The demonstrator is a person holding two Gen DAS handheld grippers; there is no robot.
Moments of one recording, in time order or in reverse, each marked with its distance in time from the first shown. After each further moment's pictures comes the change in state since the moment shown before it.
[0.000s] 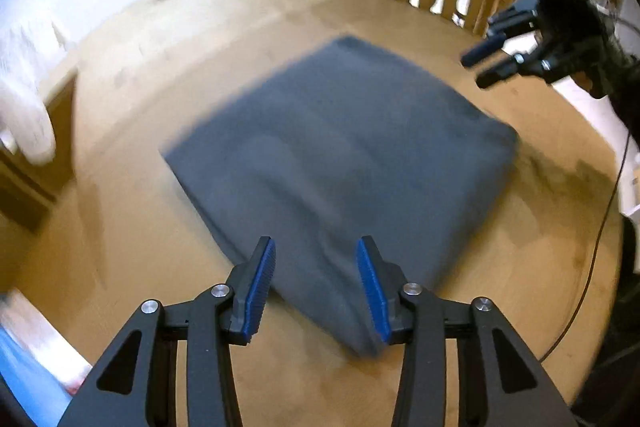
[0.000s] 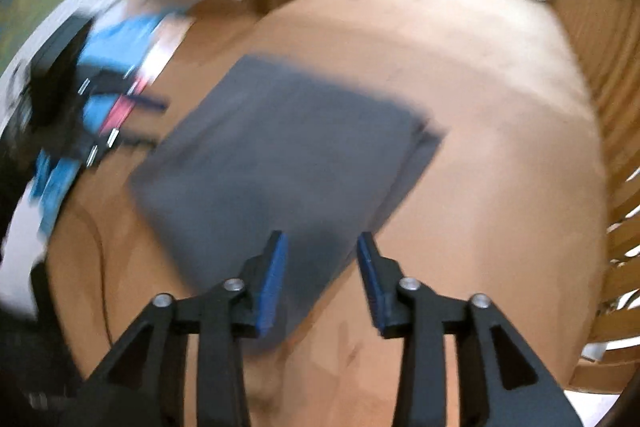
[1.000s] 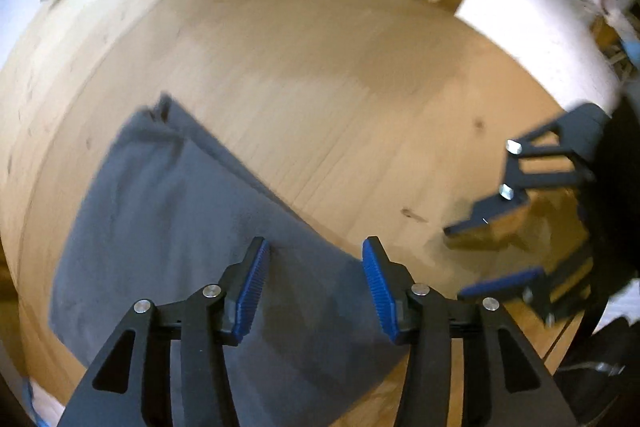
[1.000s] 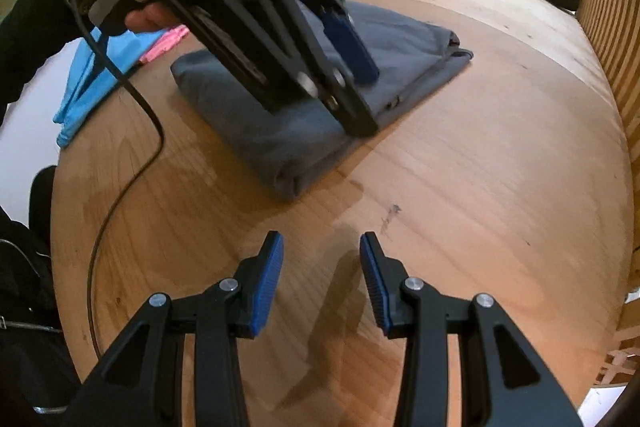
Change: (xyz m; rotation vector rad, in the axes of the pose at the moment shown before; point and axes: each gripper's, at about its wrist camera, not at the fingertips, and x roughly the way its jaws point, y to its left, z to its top) left arm 0.127 -0.155 0.155 0.117 0.348 -0.133; right arm -0.011 0.036 -0.132 -0.158 0.011 0.129
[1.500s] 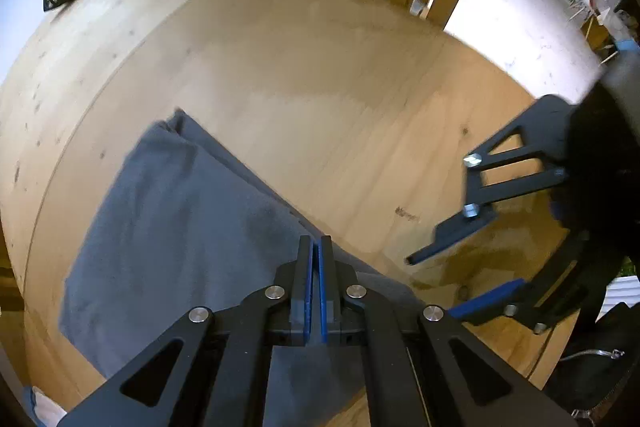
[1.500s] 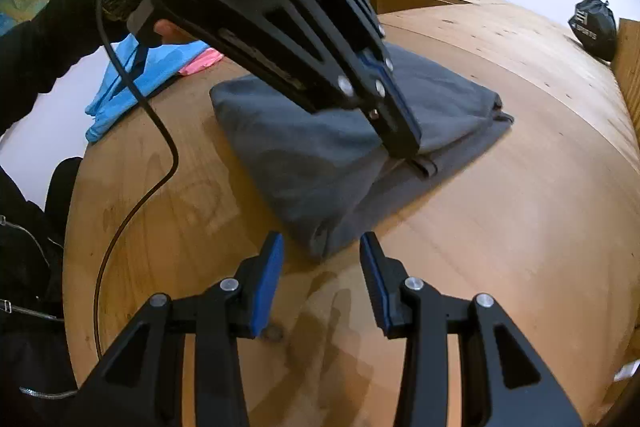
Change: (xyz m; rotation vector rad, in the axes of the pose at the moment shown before) left arm -0.029 -0.006 -0.013 0.039 -0.110 -0.010; right arm -0.007 0.005 0.022 -0.146 -0.099 0.106
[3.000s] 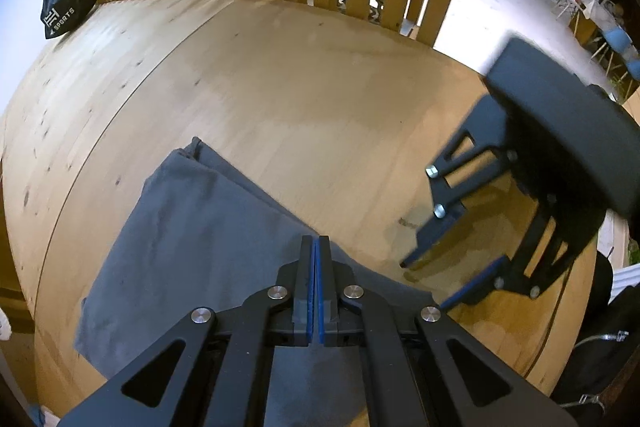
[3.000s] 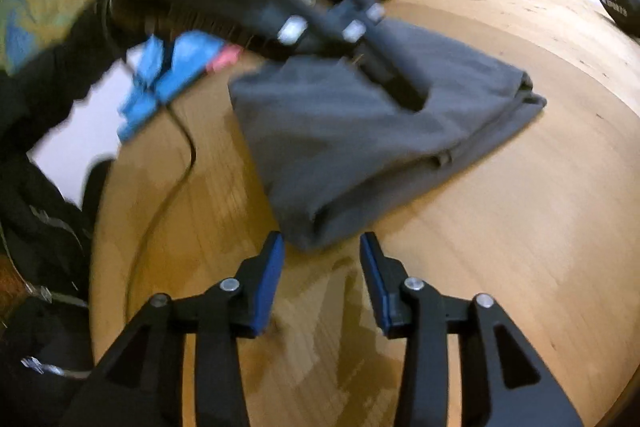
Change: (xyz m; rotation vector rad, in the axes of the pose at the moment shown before) left arm -0.021 0.014 -0.019 0.066 -0.079 0.017; right arm 0.018 -0.033 0.003 0.055 0.015 0.198
